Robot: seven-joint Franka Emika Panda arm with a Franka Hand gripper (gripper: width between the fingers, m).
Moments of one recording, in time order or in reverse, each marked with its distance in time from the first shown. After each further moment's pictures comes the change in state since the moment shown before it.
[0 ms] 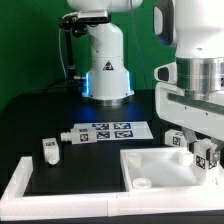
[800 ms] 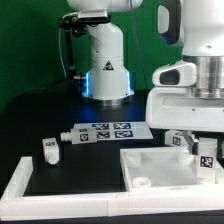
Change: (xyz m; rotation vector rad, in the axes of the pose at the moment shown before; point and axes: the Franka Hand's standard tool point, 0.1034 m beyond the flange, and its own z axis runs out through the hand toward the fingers) arm -0.006 -0.005 -0.002 -0.013 0.041 -0.851
